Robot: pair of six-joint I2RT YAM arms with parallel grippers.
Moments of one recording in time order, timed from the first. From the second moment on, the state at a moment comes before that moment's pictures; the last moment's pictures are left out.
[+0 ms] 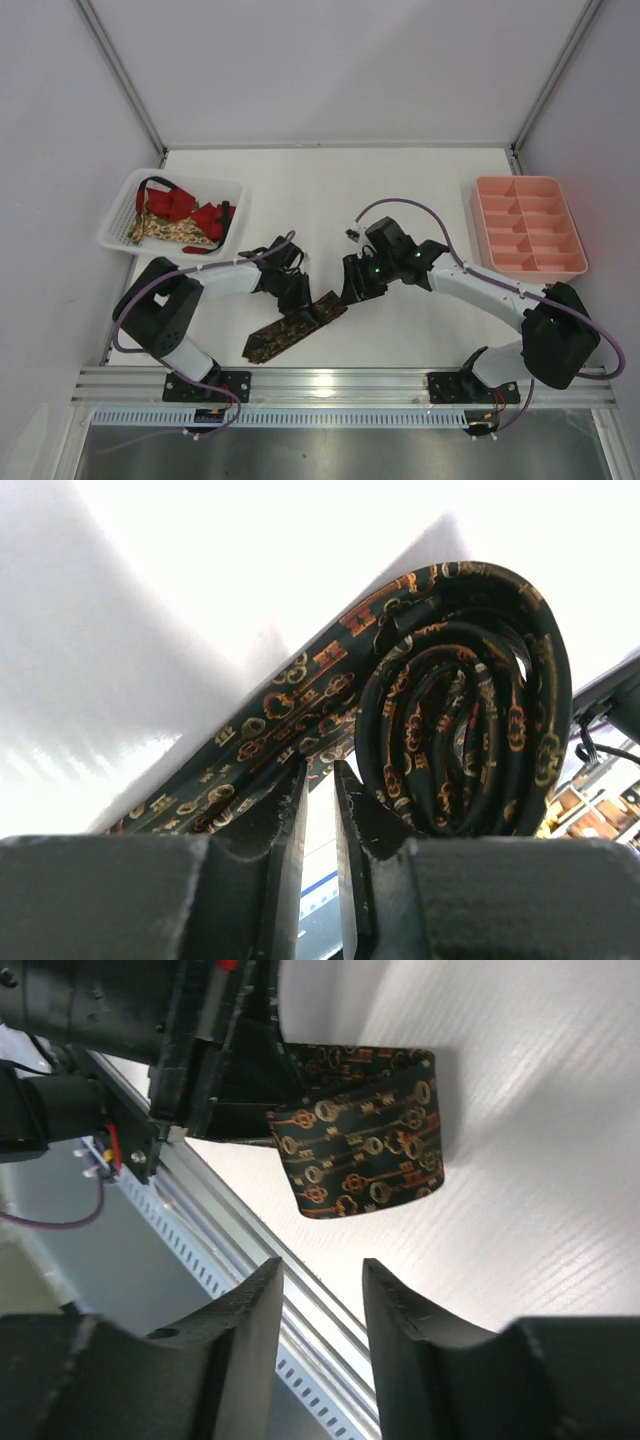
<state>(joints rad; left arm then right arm) -0.63 1.59 0.74 -0.39 0.47 -0.72 0.78 1.40 0.95 -0.48 -0.42 0.47</state>
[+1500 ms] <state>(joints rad) -0.63 1.50 0.69 -0.67 0.35 -0.80 0.72 1.85 1.01 -0.21 -0.75 0.61</state>
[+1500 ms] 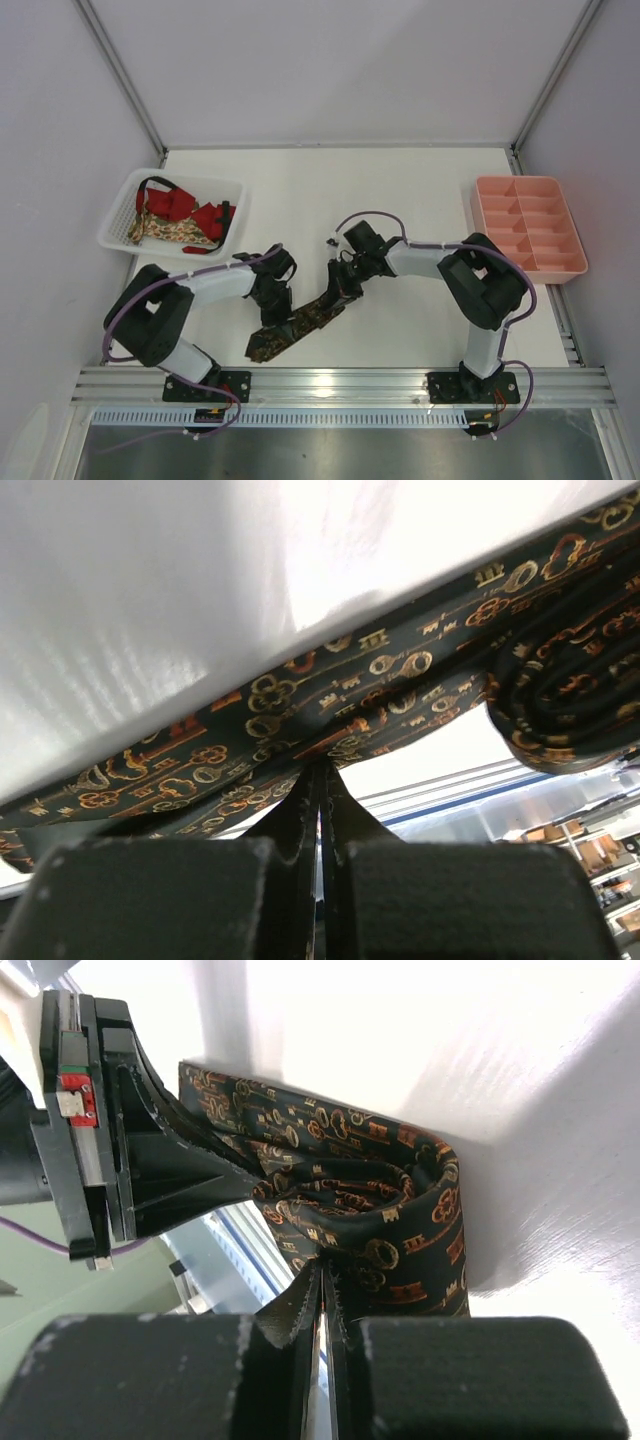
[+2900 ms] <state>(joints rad) -0.63 1.85 1.16 -0.87 0.19 -0.51 0.55 2.07 1.30 -0.47 -0.66 0.55</state>
